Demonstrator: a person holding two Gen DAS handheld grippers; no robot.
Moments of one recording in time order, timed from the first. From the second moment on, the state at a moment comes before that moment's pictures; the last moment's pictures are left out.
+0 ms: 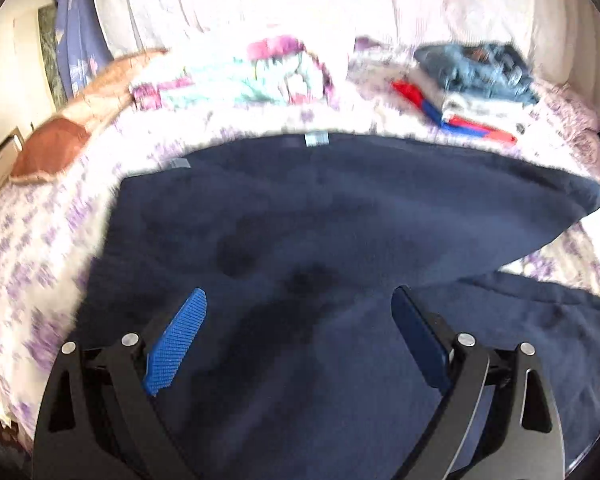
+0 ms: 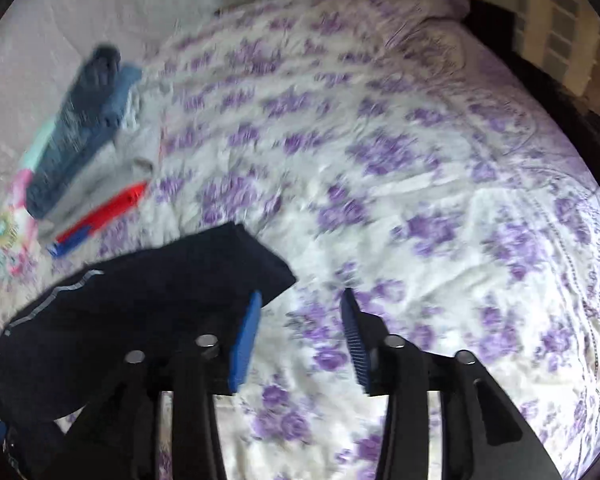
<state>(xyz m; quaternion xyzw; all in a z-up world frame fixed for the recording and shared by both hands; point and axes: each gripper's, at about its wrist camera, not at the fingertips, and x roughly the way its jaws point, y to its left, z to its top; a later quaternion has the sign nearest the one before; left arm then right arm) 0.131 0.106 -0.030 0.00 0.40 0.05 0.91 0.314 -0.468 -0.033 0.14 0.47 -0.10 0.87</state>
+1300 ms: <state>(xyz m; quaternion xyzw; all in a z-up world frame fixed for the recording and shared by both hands) 0.232 0.094 -0.072 0.00 0.44 0.06 0.90 0.374 -0.396 -0.067 -0.03 0.55 0.07 0.83</state>
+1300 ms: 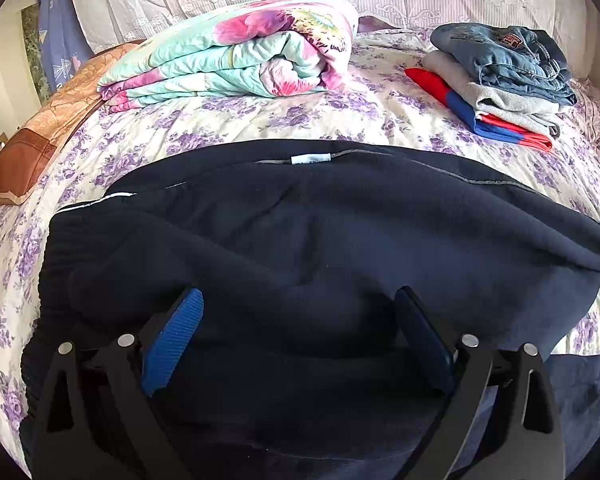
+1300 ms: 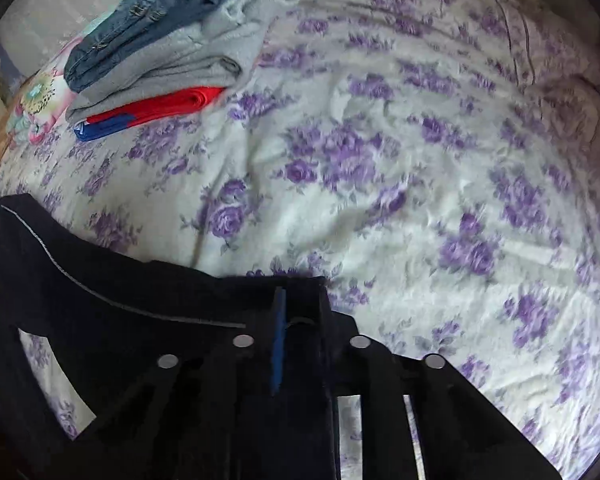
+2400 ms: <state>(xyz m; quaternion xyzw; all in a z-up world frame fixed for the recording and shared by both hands) 0.238 0.116 -0.084 0.01 0.48 0.12 0.87 0.379 -0.430 -0.086 -0.03 0.53 -0.07 0.84</state>
